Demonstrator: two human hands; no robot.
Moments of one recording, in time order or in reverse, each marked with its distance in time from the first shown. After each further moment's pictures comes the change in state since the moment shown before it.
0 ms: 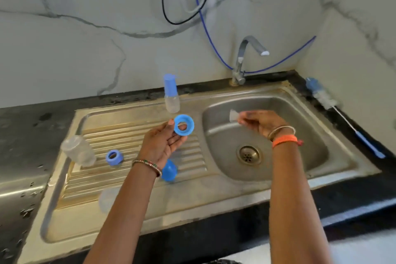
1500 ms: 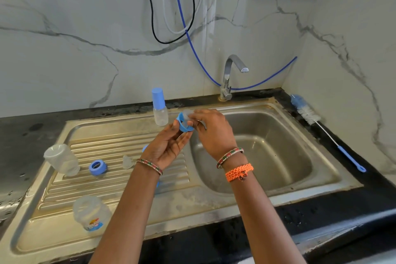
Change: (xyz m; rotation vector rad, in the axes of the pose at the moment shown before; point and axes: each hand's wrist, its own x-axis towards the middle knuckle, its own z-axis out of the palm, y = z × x) left_hand 0.015 -0.023 0.043 -0.304 -0.339 -0.090; right_hand -0.087 -0.012 0.061 -0.792 0.043 -0.996
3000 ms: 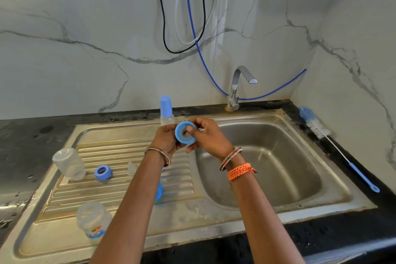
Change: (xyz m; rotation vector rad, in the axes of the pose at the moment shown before) left_hand 0.014 0.019 0.018 0.612 0.332 0.208; right_hand 0.028 0.003 0.021 0.675 -0.242 0.246
